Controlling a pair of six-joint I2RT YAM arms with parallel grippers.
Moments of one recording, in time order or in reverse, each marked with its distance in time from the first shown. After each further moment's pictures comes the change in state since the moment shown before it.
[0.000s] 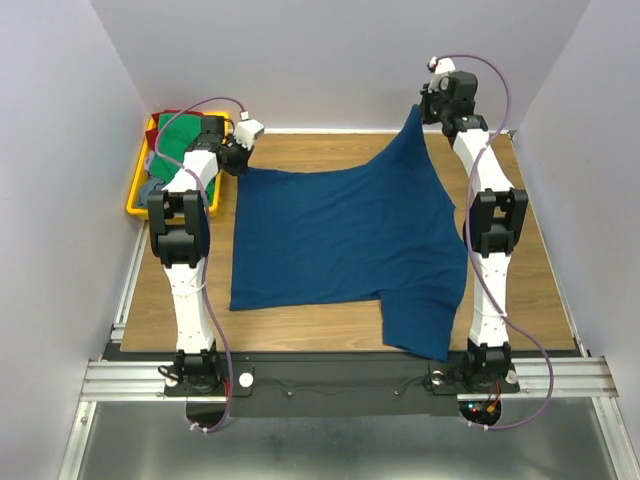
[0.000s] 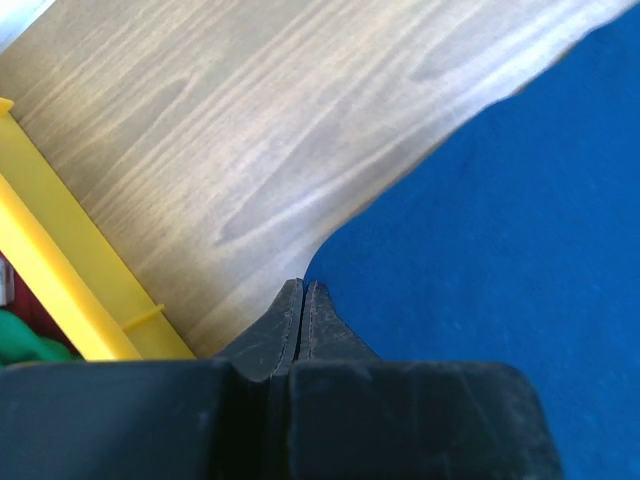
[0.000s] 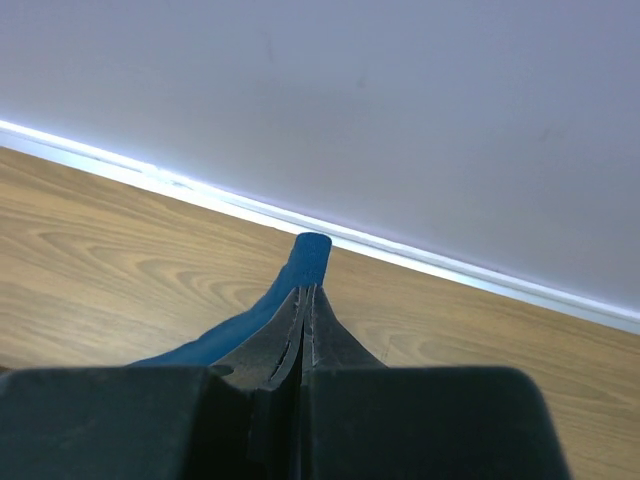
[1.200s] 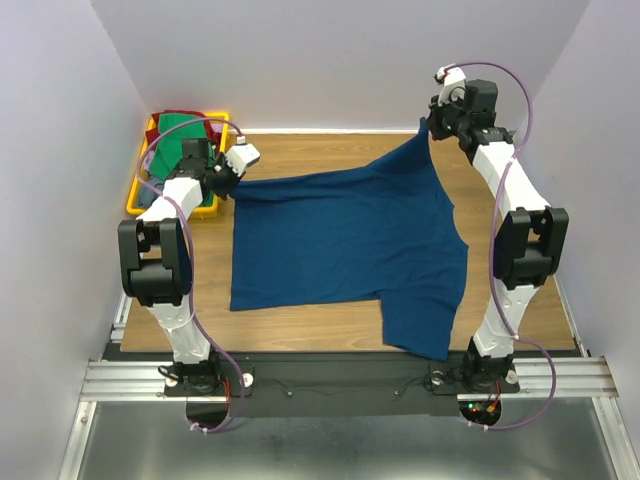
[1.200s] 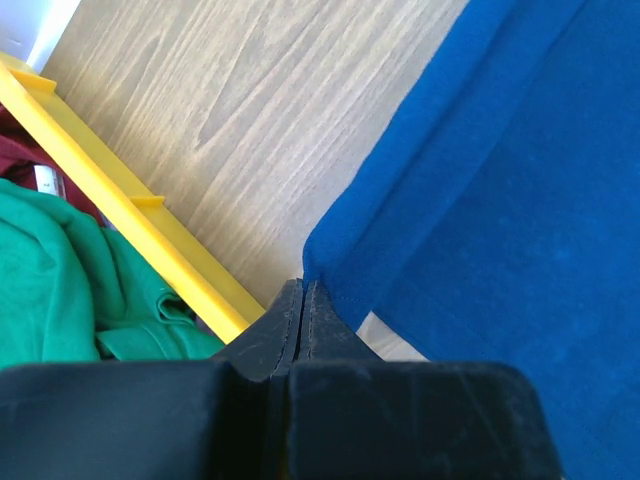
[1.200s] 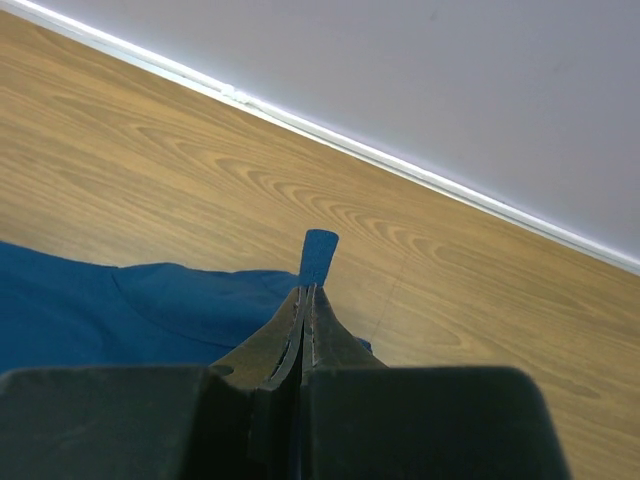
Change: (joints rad) left arm 0.034 -0.439 -0.538 0.141 0.064 0.274; right arm 0.000 -0.495 -0.569 0.030 -0.089 -0.088
